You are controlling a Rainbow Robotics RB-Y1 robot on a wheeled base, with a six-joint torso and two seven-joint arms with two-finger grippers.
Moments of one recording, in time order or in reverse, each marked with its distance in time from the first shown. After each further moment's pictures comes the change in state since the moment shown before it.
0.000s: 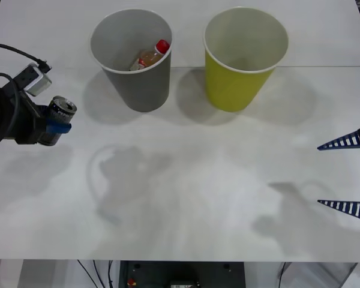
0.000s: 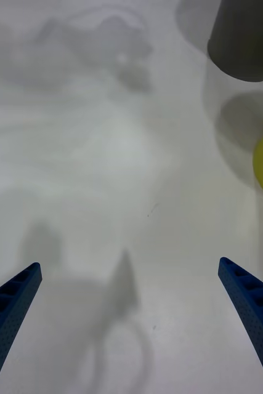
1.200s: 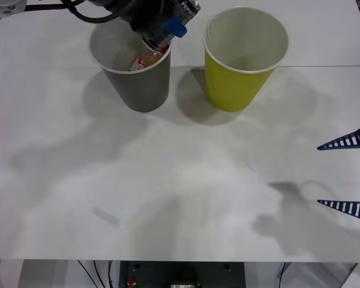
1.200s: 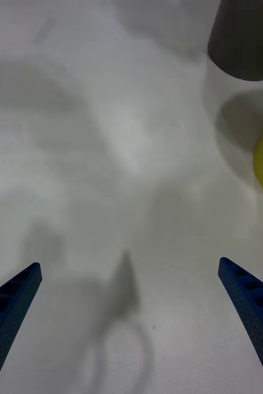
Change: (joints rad) right arm 0.000 0.000 0.000 0.000 0.000 0.000 0.000; left arm -0.919 -0.332 -0.402 0.284 -0.158 -0.170 0.210
